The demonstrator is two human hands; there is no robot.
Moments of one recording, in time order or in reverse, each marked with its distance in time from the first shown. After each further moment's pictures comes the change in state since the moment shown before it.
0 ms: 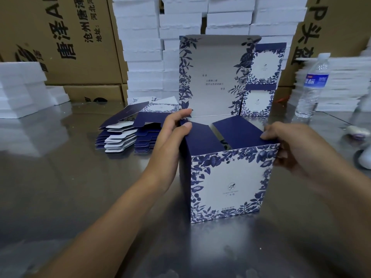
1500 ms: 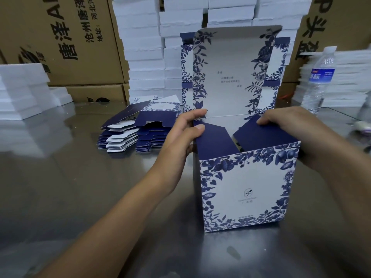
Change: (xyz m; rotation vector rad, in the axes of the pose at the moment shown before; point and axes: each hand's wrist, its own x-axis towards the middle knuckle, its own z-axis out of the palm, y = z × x) left_hand -0.002 0.005 0.010 0.011 -0.100 -0.071; right_hand 0.022 -0.014 0.000 -0.084 0.167 0.106
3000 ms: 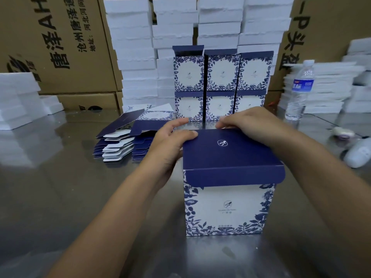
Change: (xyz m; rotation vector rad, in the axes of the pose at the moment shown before) left_hand 0.014 0.024 -0.004 0.015 0.191 -0.230; right_hand 0.012 -0.019 0.025 -0.317 -0.113 -0.098
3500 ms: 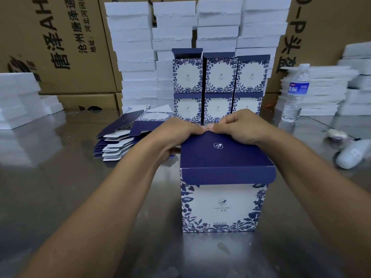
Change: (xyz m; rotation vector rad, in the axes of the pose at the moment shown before) left_hand 0.024 0.024 0.013 0.460 -0.107 -0.241; right_hand 0.003 -0.005 0.006 -0.043 -0.074 0.011
